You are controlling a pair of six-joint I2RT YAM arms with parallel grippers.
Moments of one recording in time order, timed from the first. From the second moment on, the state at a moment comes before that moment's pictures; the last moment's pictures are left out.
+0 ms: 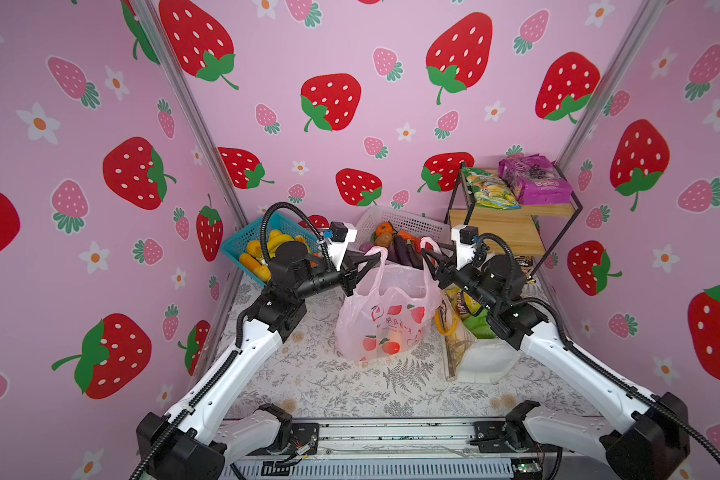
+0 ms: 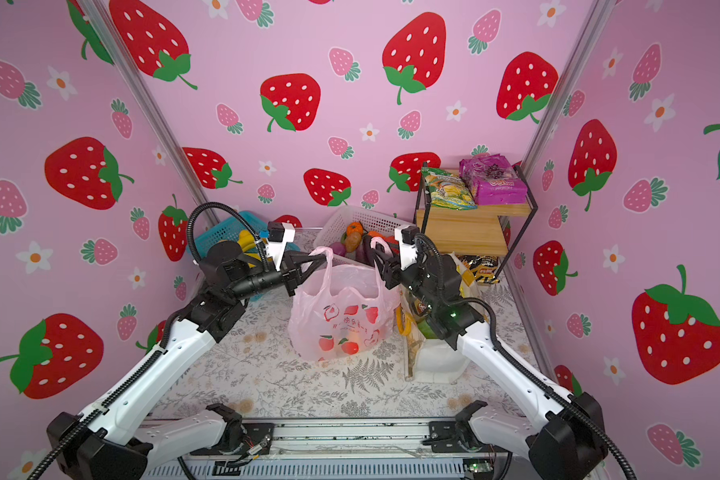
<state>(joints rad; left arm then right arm) -0.40 1.14 1.09 0.02 0.70 -0.14 0.64 1.14 0.94 0.24 -0.18 0.09</state>
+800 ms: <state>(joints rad) -0.36 1.15 1.10 0.02 0.80 -0.13 0.73 1.41 1.32 0.12 -0.75 -0.03</state>
